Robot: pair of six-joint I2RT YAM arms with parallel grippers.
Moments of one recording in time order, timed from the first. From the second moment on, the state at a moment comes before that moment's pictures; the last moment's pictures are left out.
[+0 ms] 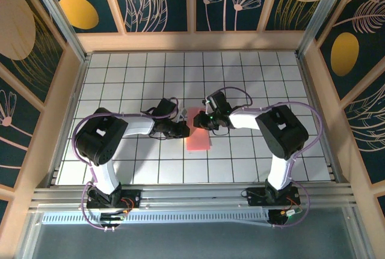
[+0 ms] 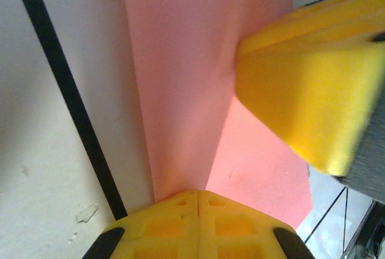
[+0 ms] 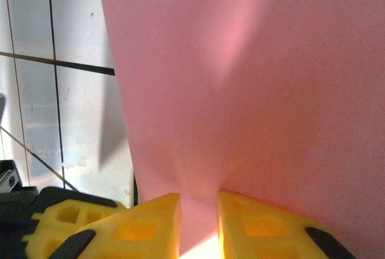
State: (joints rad) left arm -0.60 1.82 0.85 -0.07 0.55 -0.60; right arm 0.62 1.83 0.93 -0.04 -0.42 0.69
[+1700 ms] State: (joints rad) left arm -0.60 1.83 0.88 0.03 0.53 -0.70; right arm 0.75 1.61 0.67 -0.11 -0.37 0.81
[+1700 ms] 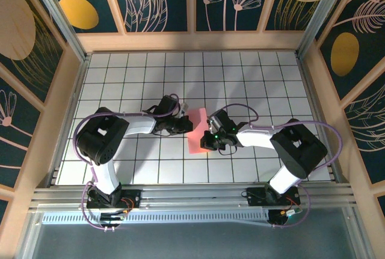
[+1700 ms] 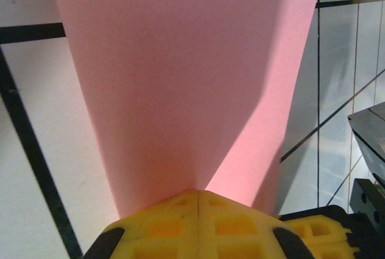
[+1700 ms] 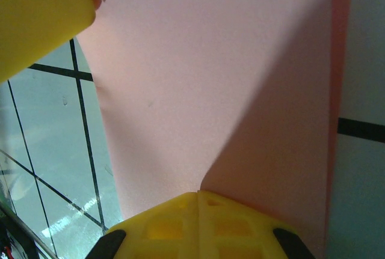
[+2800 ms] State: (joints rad) left arm -0.54 1.95 0.99 -0.02 0.61 -0.69; right arm 0.75 1.62 0.69 -0.14 -0.36 0.76
